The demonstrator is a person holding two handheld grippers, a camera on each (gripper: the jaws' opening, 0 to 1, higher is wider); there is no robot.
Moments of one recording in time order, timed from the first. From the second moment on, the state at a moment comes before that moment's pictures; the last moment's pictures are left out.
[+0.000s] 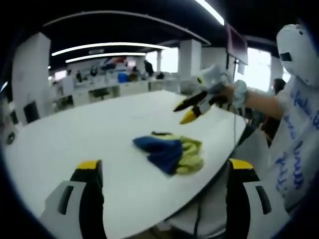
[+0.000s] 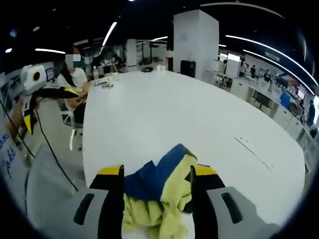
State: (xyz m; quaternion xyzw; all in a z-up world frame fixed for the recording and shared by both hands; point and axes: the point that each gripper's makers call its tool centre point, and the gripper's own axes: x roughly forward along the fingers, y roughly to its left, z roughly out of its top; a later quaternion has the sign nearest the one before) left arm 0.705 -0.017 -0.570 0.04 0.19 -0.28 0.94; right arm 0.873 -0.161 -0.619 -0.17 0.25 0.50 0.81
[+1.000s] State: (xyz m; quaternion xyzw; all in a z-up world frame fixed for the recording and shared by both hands) left arm 0.723 0.009 -0.578 0.02 0.18 -0.28 0.94; right arm 0.927 -0.066 -0.716 -0.22 0.34 0.50 0.77
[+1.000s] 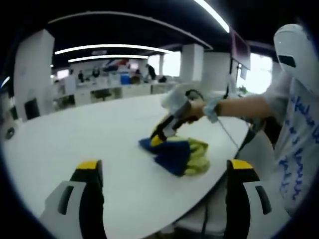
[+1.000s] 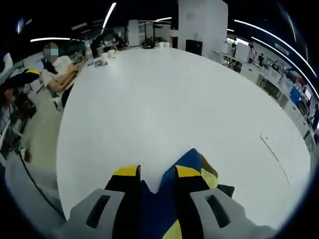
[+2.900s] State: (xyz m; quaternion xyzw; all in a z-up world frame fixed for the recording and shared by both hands) left arm 0.720 0.017 -0.588 0.00 0.18 -0.27 0.94; right arm 0.982 -0.076 -0.763 -0.27 0.35 0.42 0.79
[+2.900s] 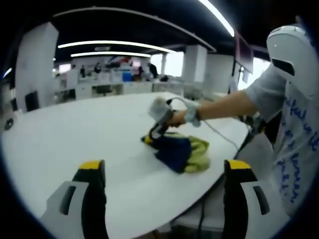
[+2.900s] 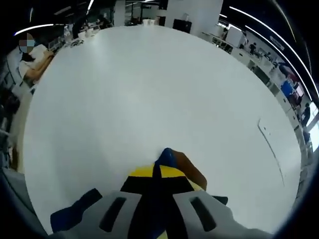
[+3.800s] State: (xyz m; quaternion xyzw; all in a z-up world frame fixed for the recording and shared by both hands) left arm 0.724 -0.029 -0.577 0.04 0.19 -0.34 0.92; right arm 0.909 -0.155 -0.643 -0.12 0.23 0.41 0.88
